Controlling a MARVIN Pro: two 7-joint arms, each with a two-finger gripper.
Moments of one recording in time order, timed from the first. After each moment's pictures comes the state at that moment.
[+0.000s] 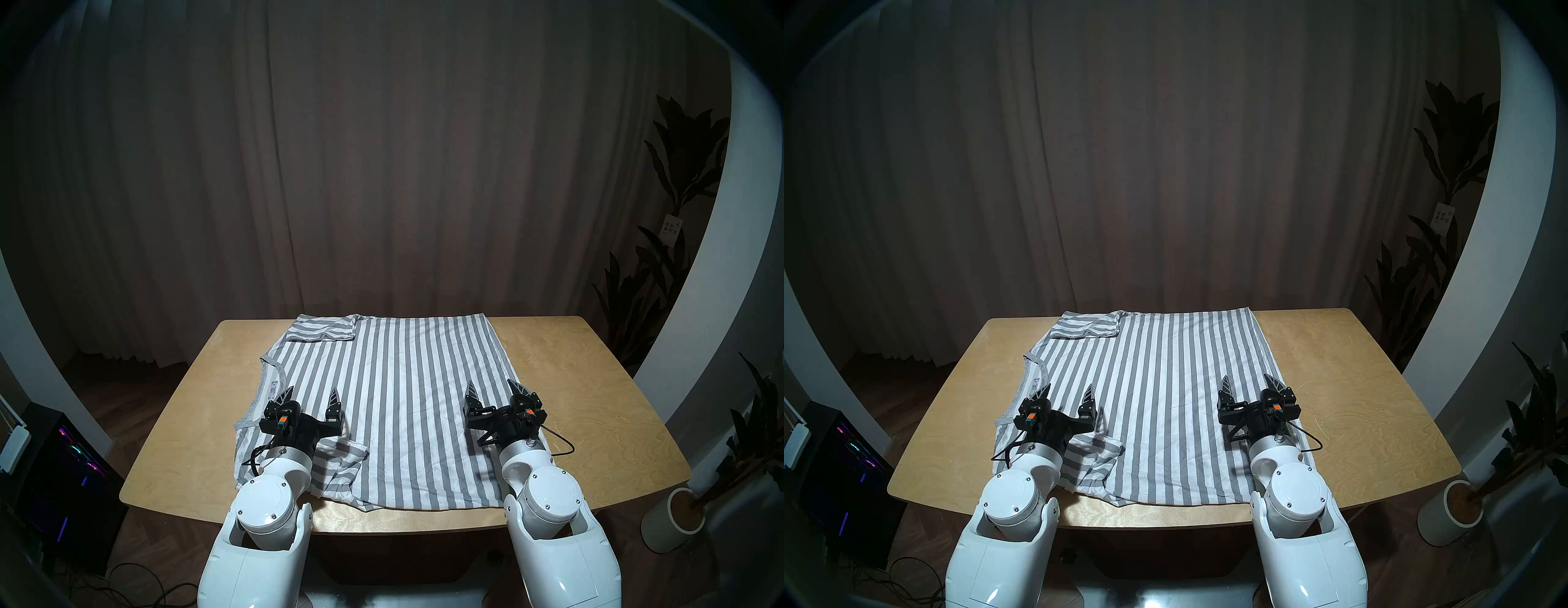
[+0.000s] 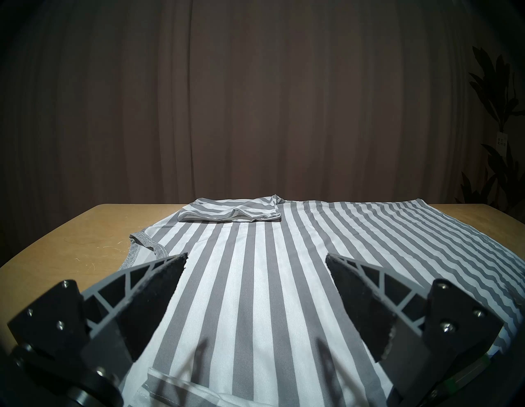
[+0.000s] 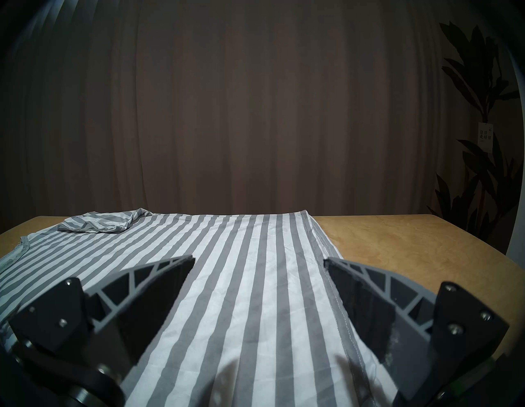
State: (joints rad) left arm 1.90 -1.57 -1.54 -1.76 0.00 -0.01 0.01; right arm -1.89 -1.54 1.53 -1.77 0.03 -0.03 0.00
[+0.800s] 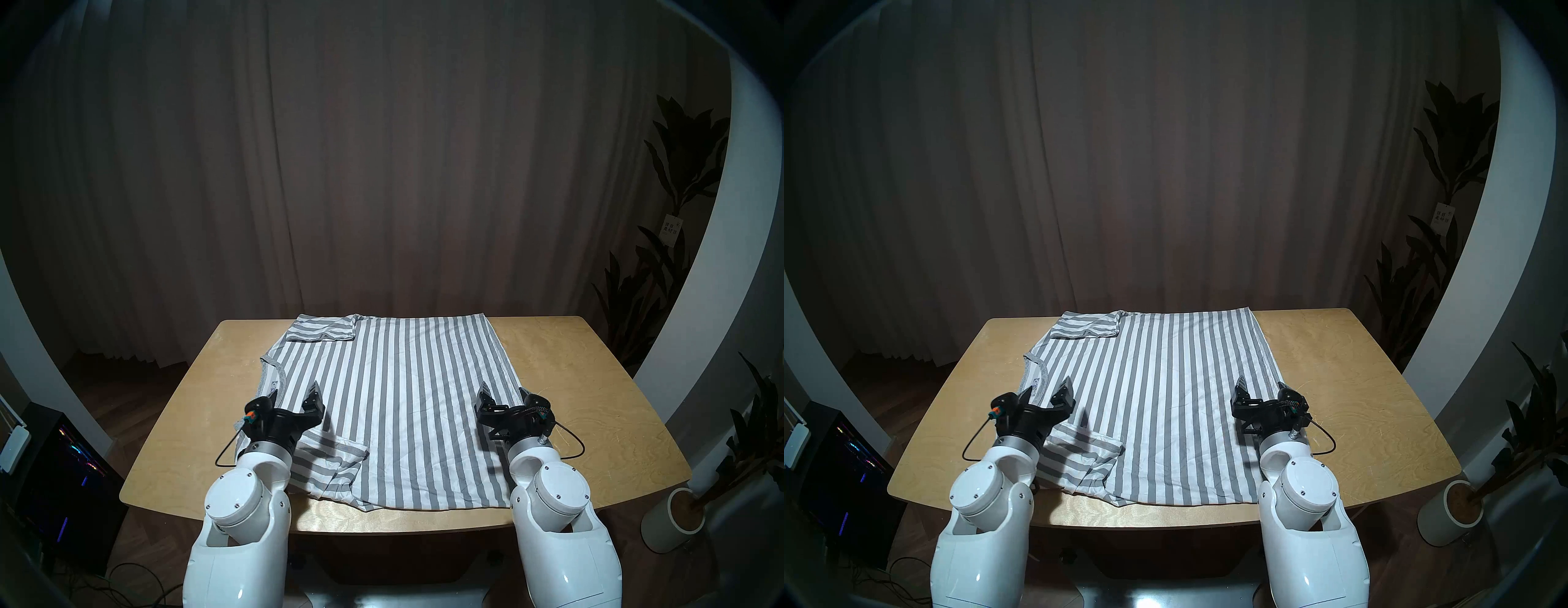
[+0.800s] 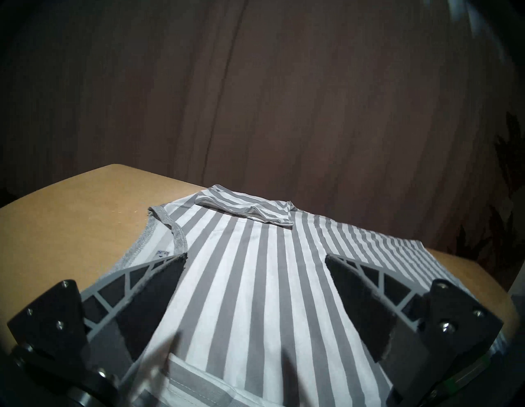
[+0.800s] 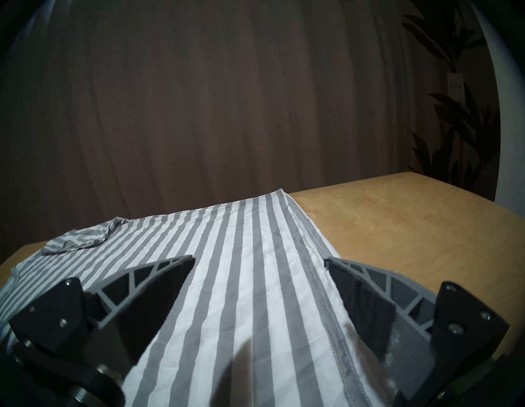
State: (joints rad) left arm 1.93 -1.62 -1.69 -1.89 -0.35 0.16 -0.06; right arm -1.87 -1.59 1.61 -1.80 0.23 0.09 -0.04
